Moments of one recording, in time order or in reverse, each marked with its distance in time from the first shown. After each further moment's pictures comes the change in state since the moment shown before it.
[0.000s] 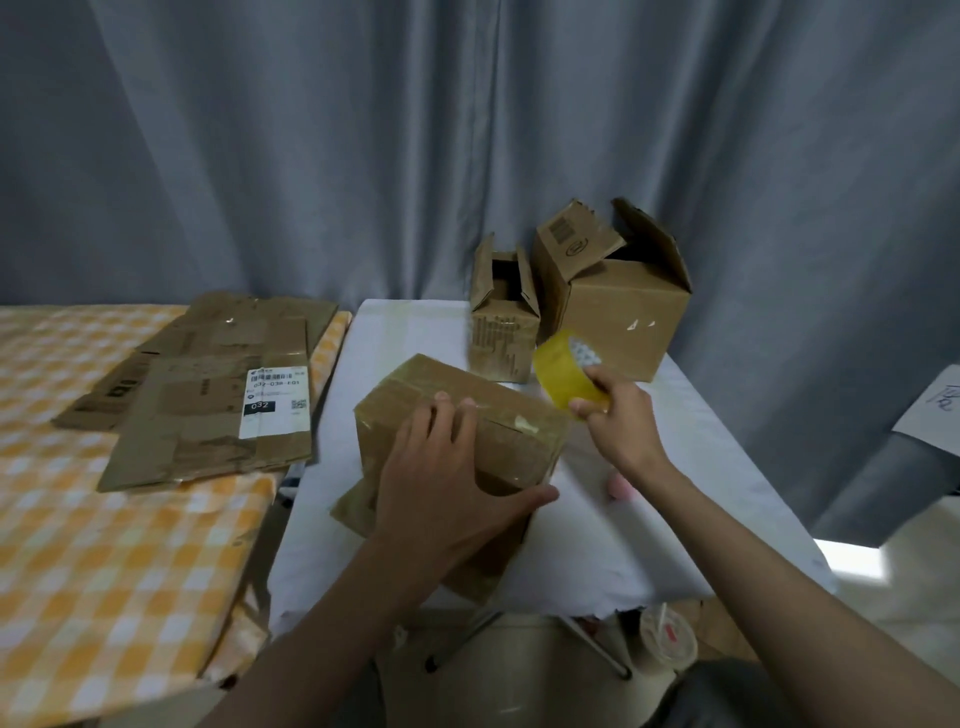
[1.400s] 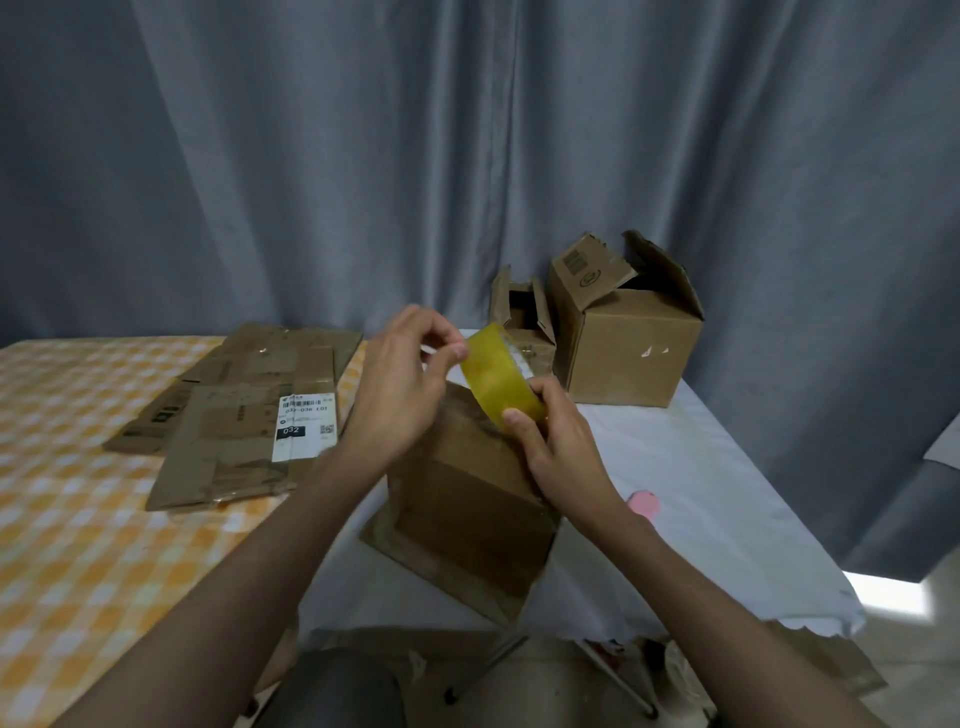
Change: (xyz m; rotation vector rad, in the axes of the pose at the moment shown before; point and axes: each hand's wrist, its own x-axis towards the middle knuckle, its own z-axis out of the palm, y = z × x) left_hand 0.071 -0.038 -0.084 -0.645 0.311 0.069; right_hand -0.035 -0.069 0.034 0.206 -0.120 -0.212
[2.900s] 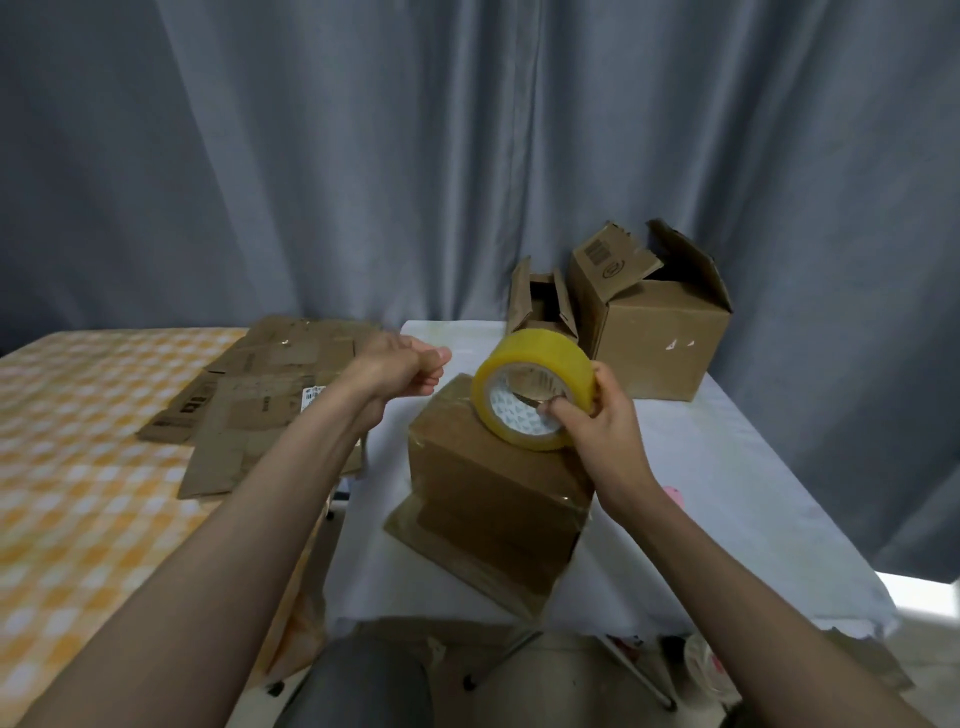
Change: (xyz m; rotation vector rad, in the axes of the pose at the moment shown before) left_hand 0.027 -0.054 -0.012 -0.386 -0.262 -0.701; right_hand 0.005 -0.002 -0.008 0.448 0.117 0.170
